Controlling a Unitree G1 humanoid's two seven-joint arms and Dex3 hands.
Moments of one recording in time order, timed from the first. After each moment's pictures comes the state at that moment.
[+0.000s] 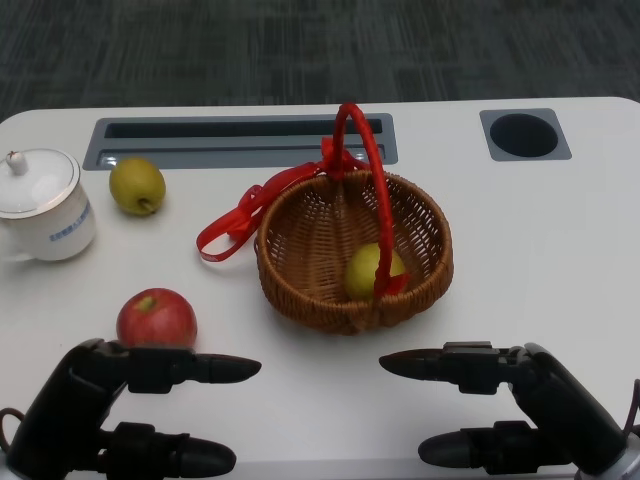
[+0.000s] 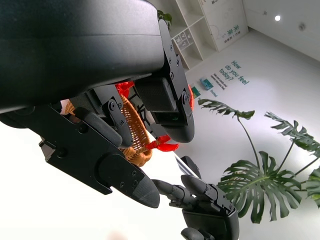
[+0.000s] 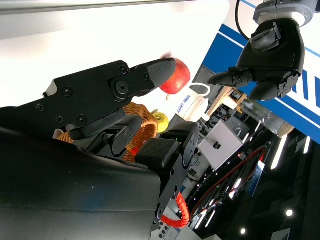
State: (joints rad) left arm 0.03 0.26 -0.04 0.37 -0.22 -1.06 -0.49; right arm -0.10 -0.17 0.18 0.54 -0.14 -1.12 0.23
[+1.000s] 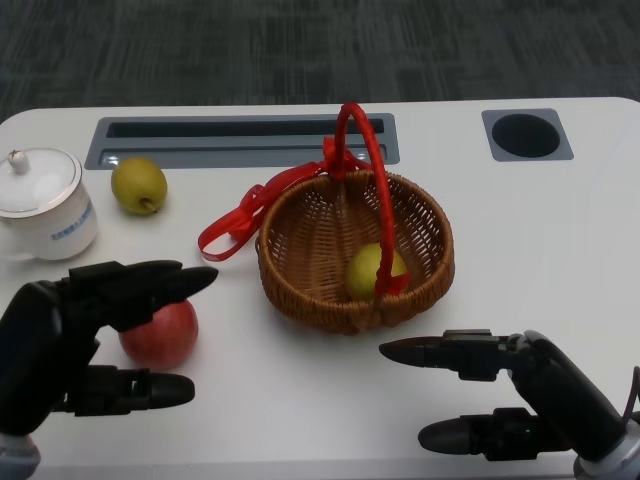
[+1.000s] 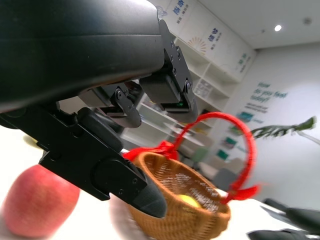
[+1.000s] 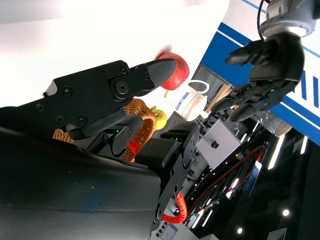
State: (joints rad) left arm -0.12 0.26 0.29 0.46 0.61 -1.16 0.07; right arm -0.13 -0.17 0.18 0.56 -0.13 -1.11 0.24
